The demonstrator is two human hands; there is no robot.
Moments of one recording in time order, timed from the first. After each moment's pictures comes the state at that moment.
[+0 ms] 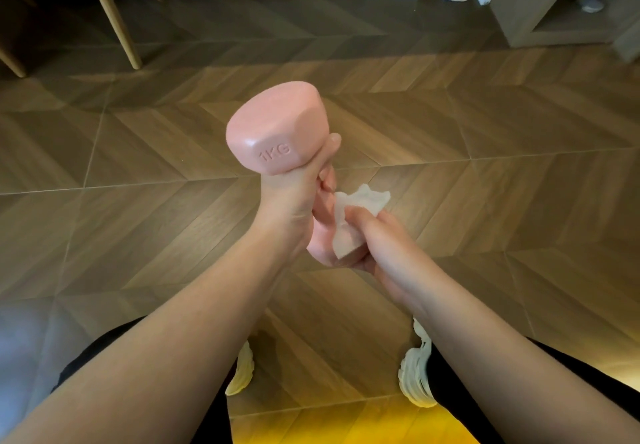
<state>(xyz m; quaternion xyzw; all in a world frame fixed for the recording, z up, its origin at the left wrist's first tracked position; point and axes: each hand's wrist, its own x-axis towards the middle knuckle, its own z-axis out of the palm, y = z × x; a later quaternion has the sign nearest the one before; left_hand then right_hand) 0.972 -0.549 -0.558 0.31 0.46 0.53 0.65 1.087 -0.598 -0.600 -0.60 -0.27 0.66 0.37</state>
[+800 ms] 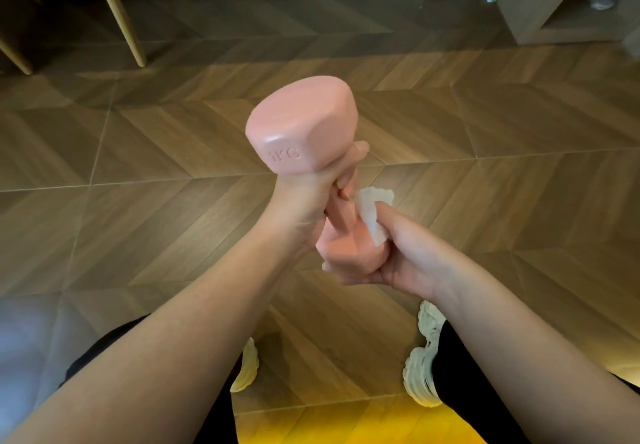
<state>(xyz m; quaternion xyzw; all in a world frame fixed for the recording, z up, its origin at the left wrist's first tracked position) 0.968 -0.549 -0.555 0.41 0.39 0.47 0.68 1.101 -0.594 -0.586 -0.54 -0.22 0.76 0.28</state>
